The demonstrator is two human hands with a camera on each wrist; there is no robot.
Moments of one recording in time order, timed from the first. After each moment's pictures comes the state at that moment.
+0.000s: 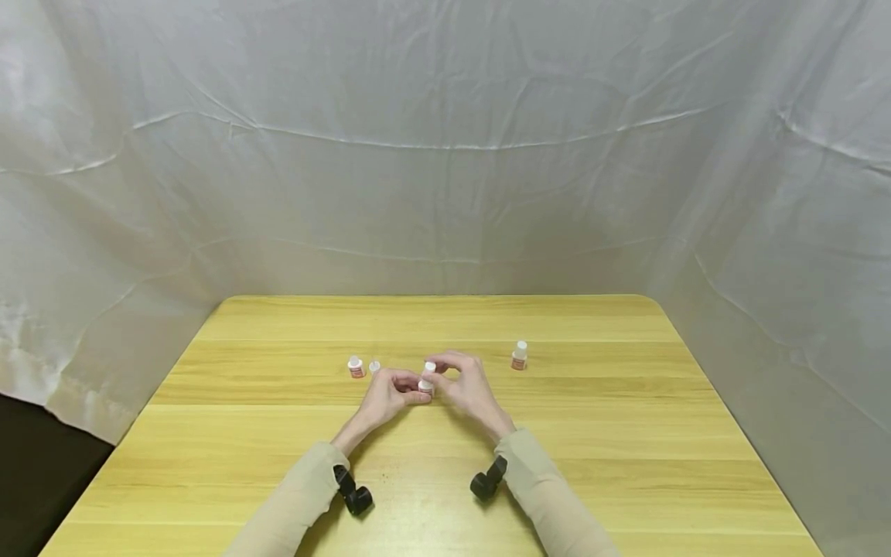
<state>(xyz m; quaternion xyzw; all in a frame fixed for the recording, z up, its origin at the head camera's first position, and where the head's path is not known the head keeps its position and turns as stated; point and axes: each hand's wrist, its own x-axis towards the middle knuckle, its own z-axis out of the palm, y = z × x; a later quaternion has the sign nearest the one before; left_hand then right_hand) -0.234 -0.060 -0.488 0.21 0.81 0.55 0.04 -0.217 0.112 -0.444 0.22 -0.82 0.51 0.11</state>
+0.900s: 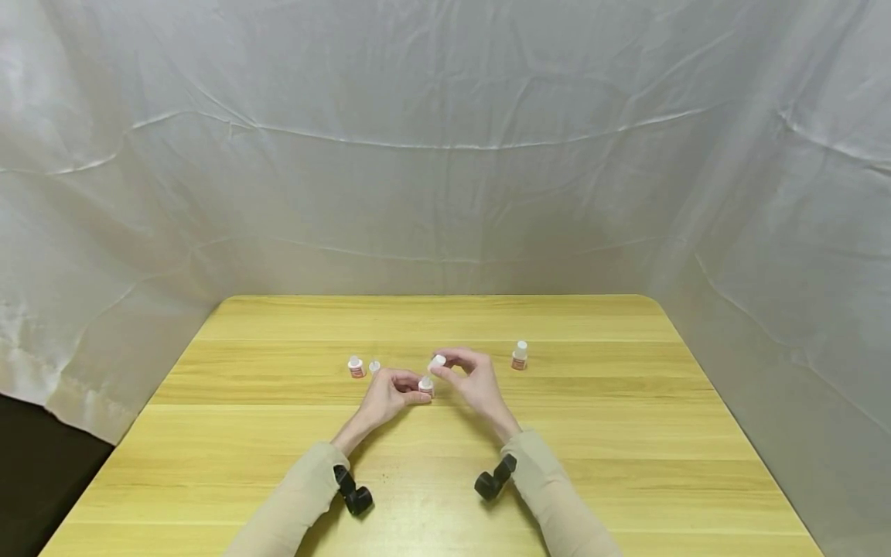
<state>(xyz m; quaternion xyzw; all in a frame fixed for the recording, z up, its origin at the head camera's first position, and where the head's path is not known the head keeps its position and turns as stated) -0.249 -0.061 -0.520 0.19 0.81 0.55 0.03 -0.225 0.124 -0.452 0.20 -0.75 0.63 0.08</state>
